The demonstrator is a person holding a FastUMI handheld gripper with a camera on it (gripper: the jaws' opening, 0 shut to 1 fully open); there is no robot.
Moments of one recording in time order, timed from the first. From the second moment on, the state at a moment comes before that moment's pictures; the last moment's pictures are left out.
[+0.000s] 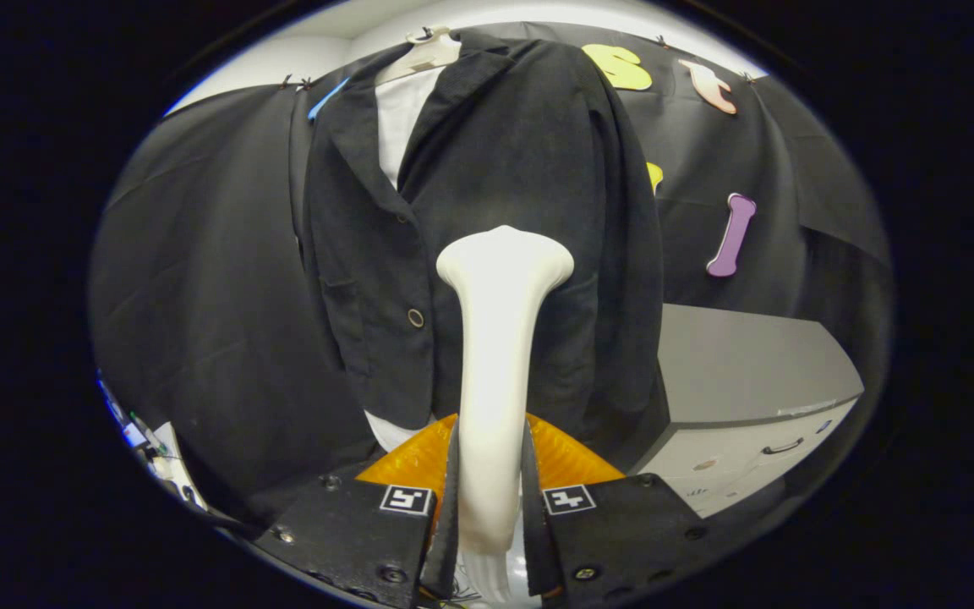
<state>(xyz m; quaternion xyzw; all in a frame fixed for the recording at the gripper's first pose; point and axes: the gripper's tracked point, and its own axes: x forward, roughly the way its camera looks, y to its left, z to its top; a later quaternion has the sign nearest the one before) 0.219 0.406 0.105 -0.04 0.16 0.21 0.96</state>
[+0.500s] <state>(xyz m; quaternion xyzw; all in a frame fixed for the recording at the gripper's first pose) 0.216 0.406 0.066 -0.05 0.19 0.21 0.96</state>
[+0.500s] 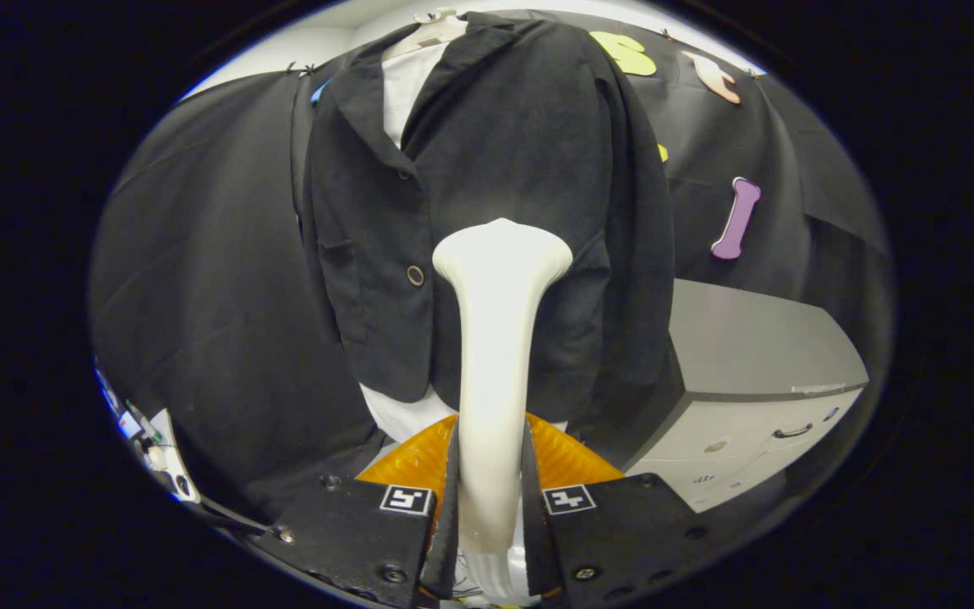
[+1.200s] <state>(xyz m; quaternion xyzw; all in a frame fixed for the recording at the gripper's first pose) 0.206 0.397 -0.001 -0.05 0.26 0.22 0.94</state>
